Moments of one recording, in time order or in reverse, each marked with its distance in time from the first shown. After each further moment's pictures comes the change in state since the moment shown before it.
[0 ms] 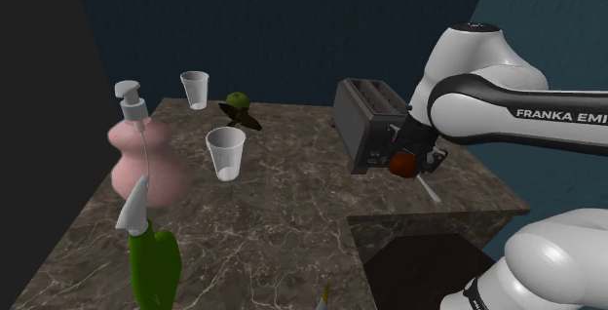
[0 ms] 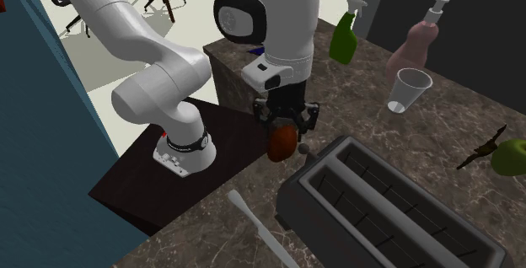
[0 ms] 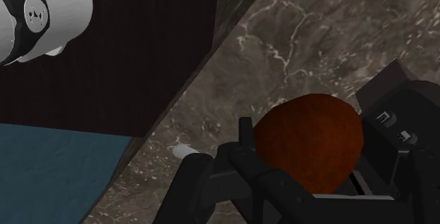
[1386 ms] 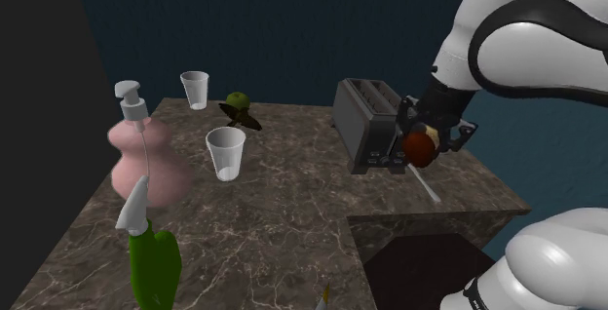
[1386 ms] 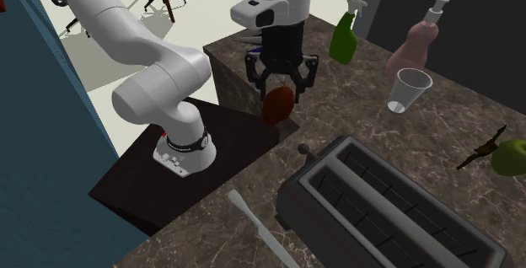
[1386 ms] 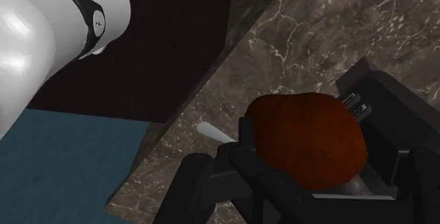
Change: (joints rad) arm 0.024 -0.119 -0.031 0.189 -0.013 -0.306 0.026
